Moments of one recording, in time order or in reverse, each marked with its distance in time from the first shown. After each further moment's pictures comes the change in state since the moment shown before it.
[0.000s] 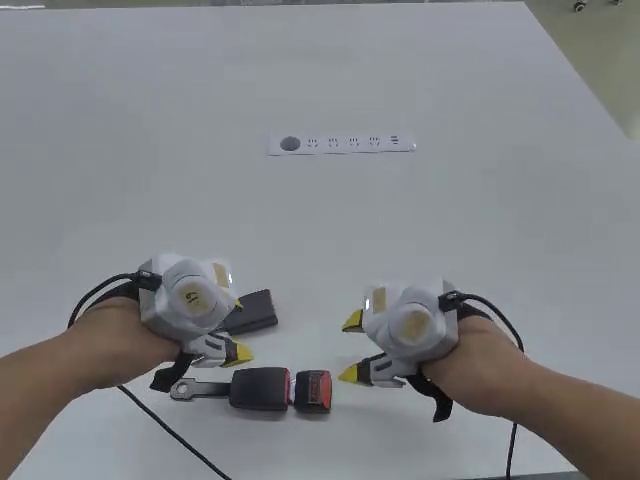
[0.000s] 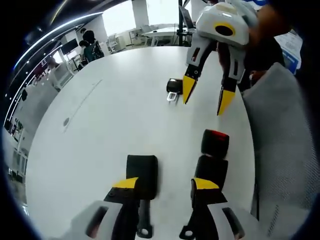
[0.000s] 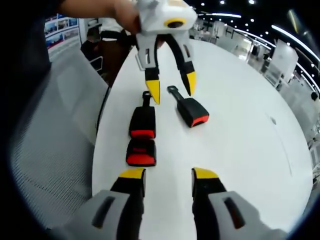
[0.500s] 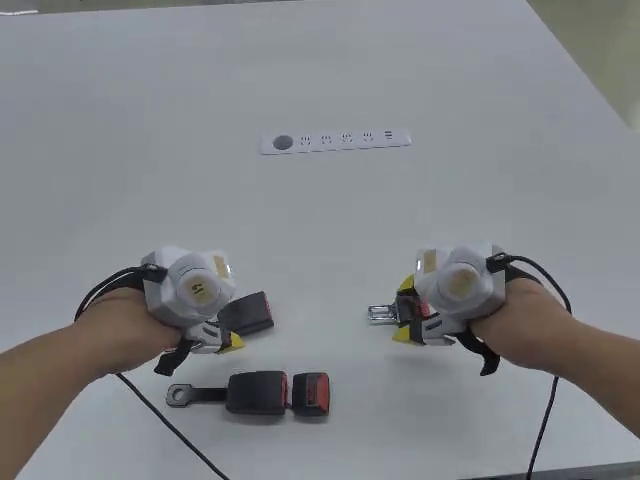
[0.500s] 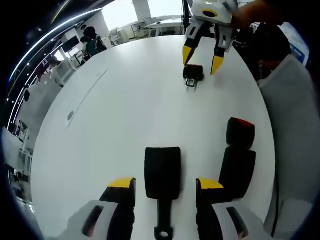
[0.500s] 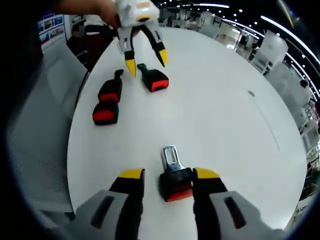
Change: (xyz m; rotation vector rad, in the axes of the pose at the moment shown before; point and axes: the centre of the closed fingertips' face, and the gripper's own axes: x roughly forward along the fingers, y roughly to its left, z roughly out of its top) left arm 0.020 0.028 -0.016 0.002 0.075 0.047; right arm -0.030 -0.062 -0.074 0.063 0.088 -0.094
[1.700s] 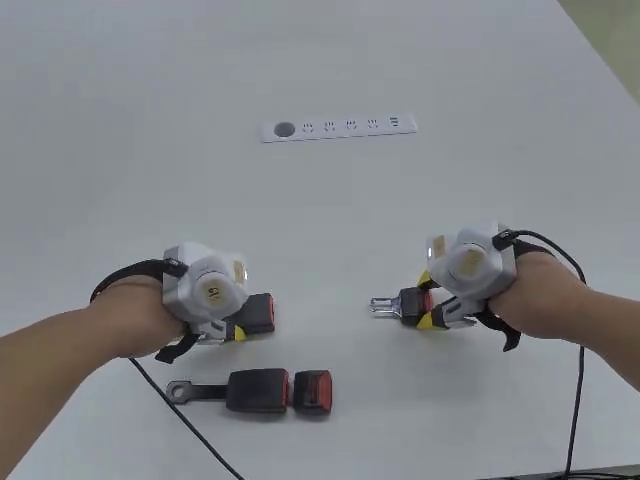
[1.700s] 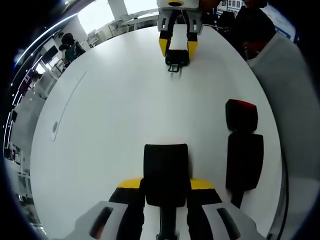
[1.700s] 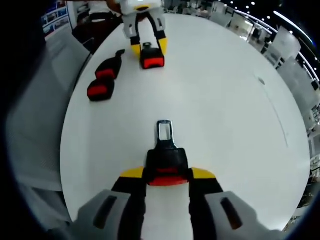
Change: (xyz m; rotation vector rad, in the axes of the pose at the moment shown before) left arm 0.022 -0.002 -0.007 0.153 0.063 -0.078; right arm 0.016 -0.009 -0.028 -0.065 0.126 0.082
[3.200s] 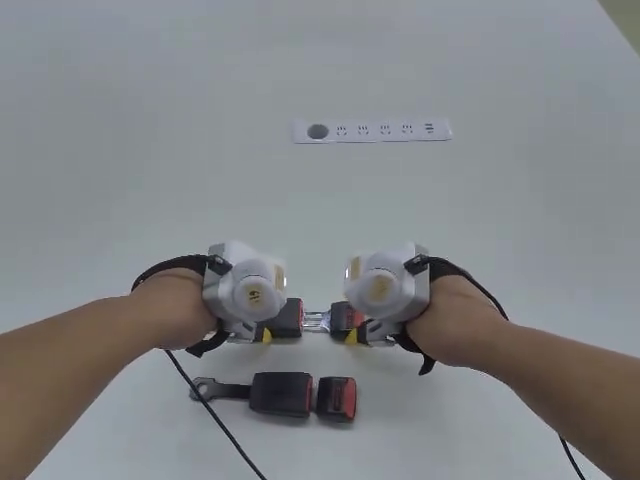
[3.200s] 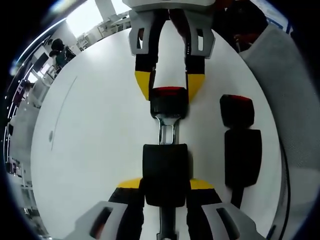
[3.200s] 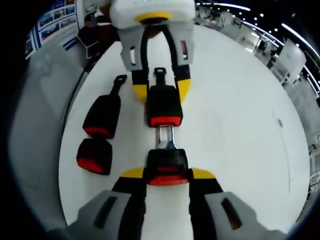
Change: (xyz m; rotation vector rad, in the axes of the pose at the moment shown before) left arm 0.005 -0.004 0.003 0.091 0.038 -0.030; right arm 0.053 0.020 0.122 -0.071 -0.080 0.020
